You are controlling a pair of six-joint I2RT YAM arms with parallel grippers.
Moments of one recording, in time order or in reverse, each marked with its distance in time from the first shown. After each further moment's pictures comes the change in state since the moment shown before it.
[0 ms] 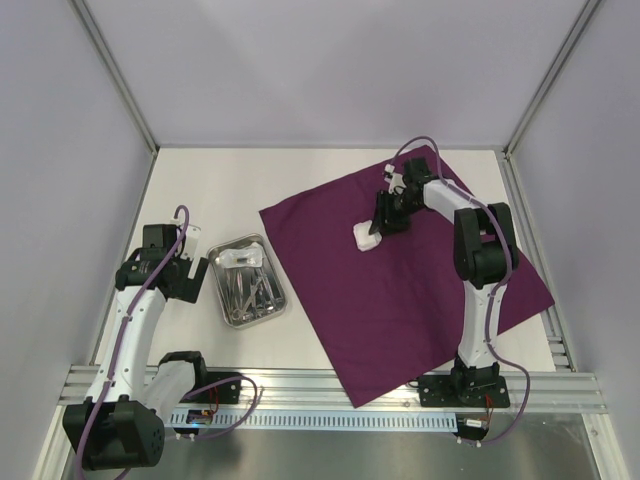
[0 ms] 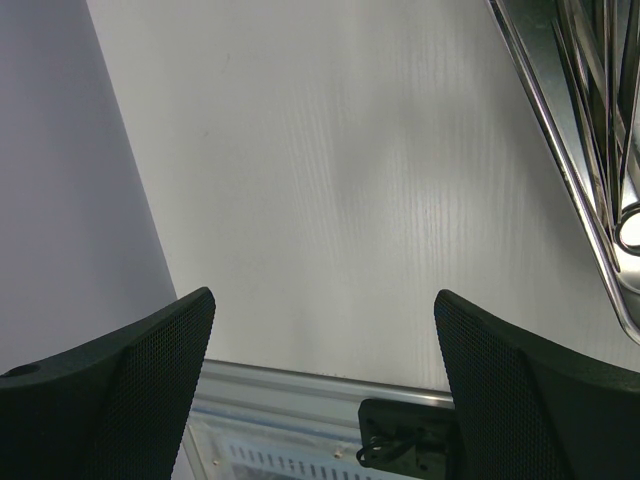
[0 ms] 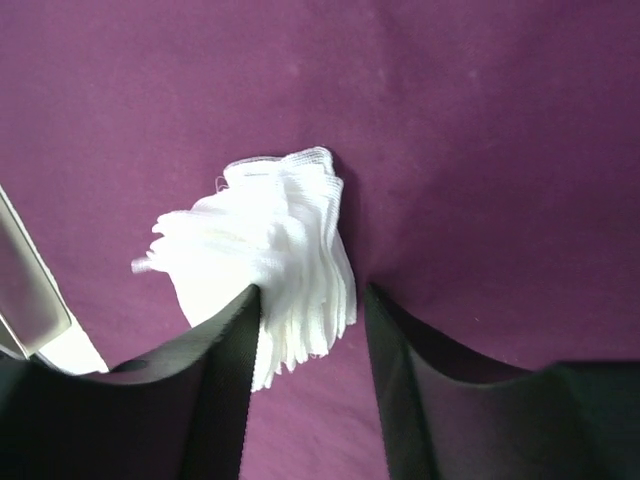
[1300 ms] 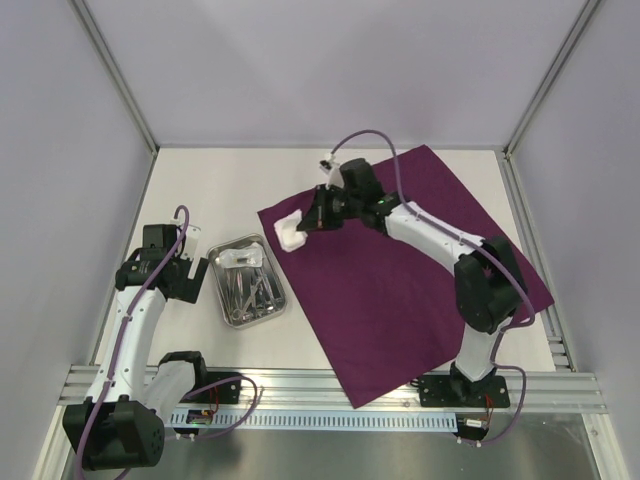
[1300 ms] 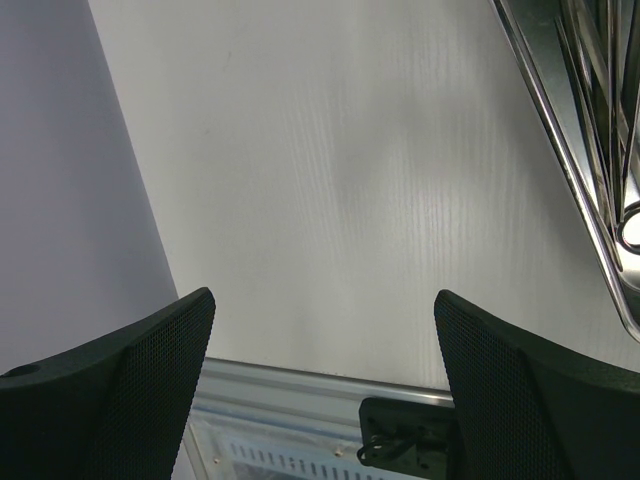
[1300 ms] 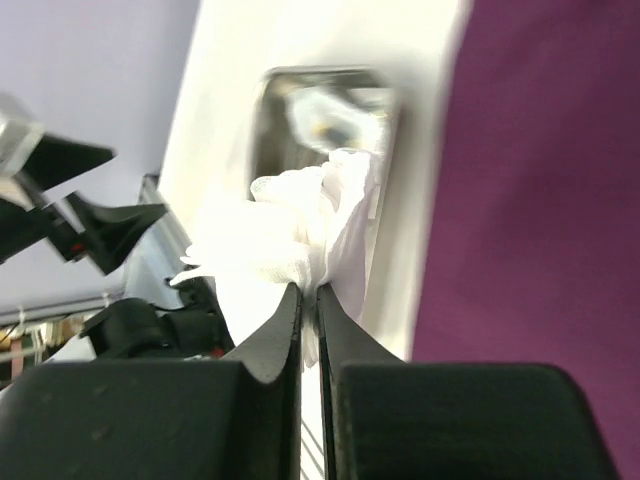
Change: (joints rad) left arm 0.000 0.000 0.000 -0.002 -0.002 0.000; right arm 0.375 -0.327 -0.159 0.399 -0.031 0.441
